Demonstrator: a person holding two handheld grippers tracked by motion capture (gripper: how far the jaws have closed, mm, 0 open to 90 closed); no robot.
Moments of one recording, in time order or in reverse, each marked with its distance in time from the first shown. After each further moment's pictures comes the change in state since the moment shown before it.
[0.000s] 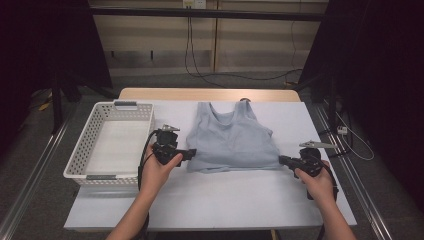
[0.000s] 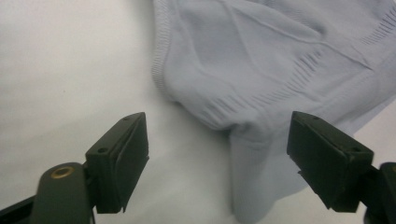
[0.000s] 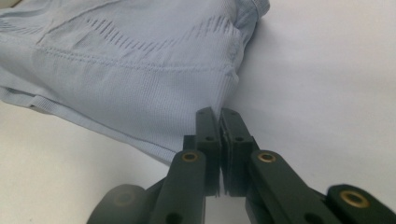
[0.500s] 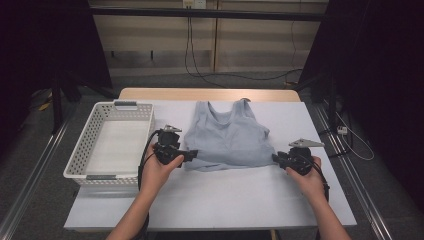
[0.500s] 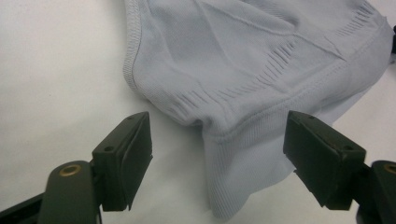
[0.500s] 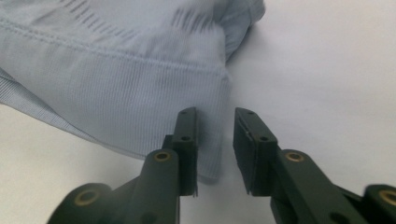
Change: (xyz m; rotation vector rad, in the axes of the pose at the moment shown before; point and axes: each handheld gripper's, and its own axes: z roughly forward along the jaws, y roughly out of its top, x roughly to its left) left arm -0.005 0.001 -0.002 0.001 -0.019 0.029; right arm 0.010 0.004 0.027 0.005 -0.085 -0.111
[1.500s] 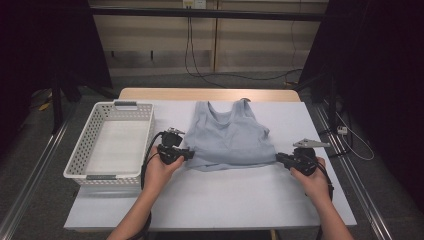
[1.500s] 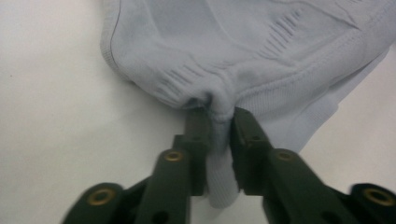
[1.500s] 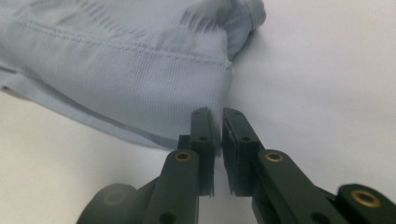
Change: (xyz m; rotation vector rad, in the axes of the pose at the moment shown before) left arm 0.004 -0.004 0.014 0.094 -0.056 0.005; right arm -0.002 0.000 -0.015 -0.007 0.028 -0.011
